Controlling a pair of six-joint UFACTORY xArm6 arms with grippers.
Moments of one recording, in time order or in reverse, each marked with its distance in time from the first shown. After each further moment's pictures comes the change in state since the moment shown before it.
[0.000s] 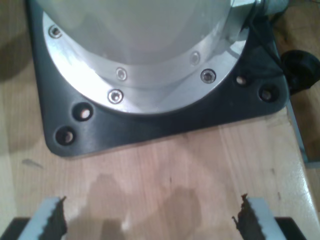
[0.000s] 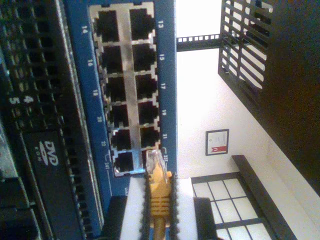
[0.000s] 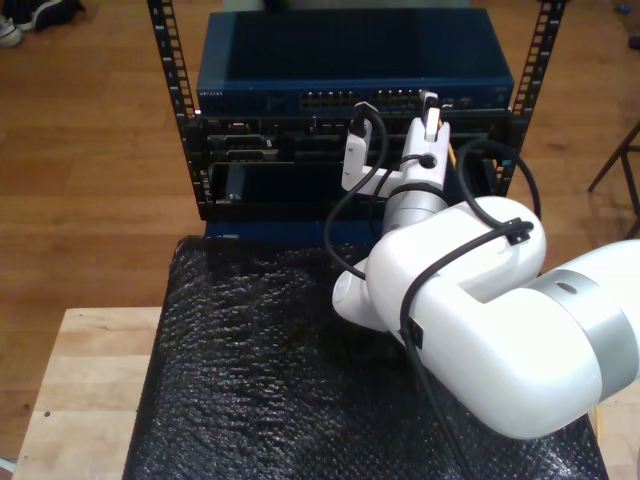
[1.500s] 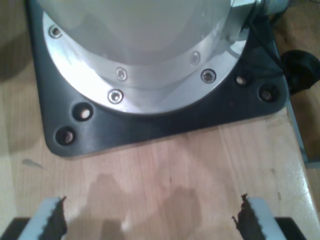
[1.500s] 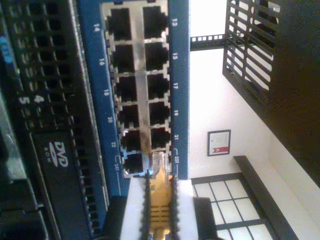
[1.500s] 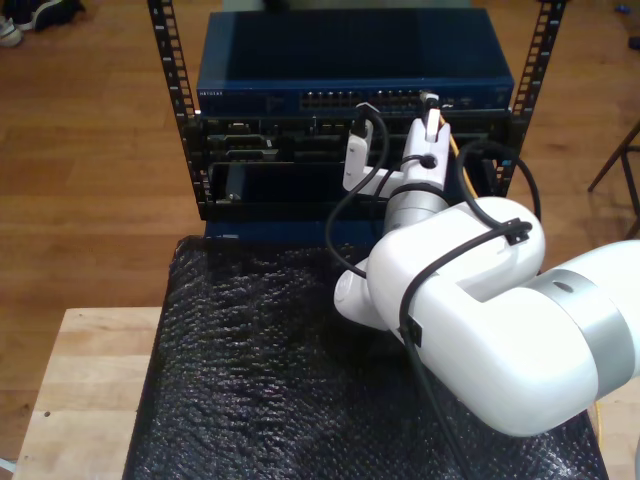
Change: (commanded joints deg) left arm 0.0 0.0 0.0 0.0 0.0 0.0; right arm -0.5 0.8 -0.8 -0.2 0.4 0.1
